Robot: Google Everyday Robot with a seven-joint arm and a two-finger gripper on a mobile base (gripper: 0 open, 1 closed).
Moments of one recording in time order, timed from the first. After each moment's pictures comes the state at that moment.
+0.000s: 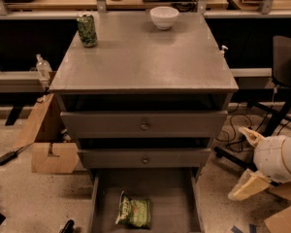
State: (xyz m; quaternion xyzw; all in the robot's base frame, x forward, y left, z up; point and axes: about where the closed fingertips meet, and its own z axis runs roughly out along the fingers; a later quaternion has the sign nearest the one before) arm 0.431 -0.252 0.732 -0.57 0.76 0.05 0.31
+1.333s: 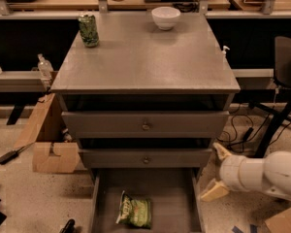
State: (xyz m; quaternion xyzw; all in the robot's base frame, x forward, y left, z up) arm 0.482 -0.219 0.603 -0.53 0.77 0.05 0.36
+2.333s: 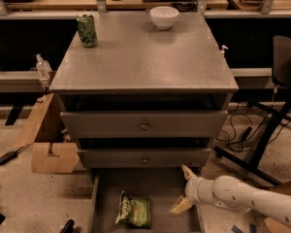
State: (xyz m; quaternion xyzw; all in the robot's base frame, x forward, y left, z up) arm 0.516 -0.145 0.392 -0.55 0.75 0.10 0.36
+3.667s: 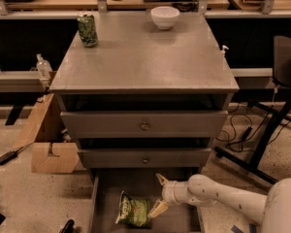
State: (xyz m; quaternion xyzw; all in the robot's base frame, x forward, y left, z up) arm 0.536 -0.050 0.280 -0.57 0.71 0.22 0.35
